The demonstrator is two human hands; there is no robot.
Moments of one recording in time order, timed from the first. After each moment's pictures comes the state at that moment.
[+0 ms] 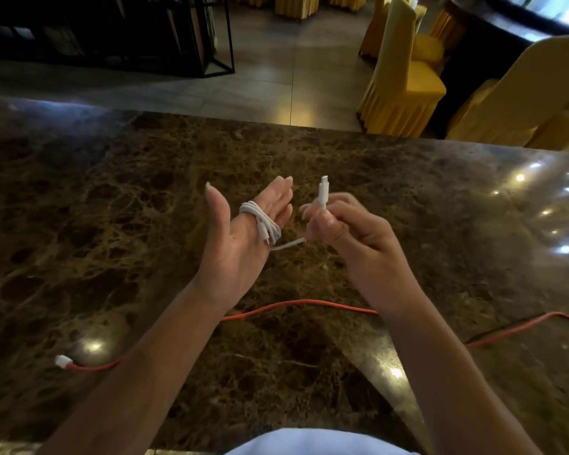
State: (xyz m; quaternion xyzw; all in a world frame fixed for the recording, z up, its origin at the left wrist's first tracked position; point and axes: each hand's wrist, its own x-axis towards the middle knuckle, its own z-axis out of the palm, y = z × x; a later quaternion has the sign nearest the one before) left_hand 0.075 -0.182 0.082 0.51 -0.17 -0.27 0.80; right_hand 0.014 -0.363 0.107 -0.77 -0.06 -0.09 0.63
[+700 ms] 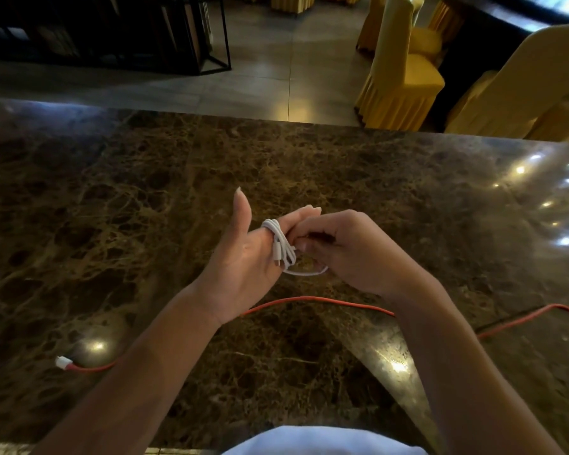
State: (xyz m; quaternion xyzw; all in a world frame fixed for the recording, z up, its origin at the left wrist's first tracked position) left_hand 0.063 -0.182 0.084 0.44 -0.17 -0.43 0.77; right_hand 0.027 -0.370 0.121 -0.90 -0.05 0.09 0.42
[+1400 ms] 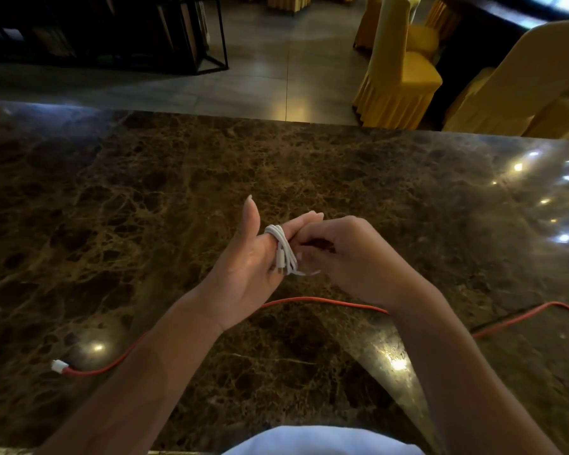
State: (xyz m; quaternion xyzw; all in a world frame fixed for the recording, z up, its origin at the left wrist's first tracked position) left_hand 0.058 -0.189 0.085 0.46 -0.15 -0.43 0.77; right_hand 0.018 -0.369 0.121 -0.90 -0.05 0.08 0.42
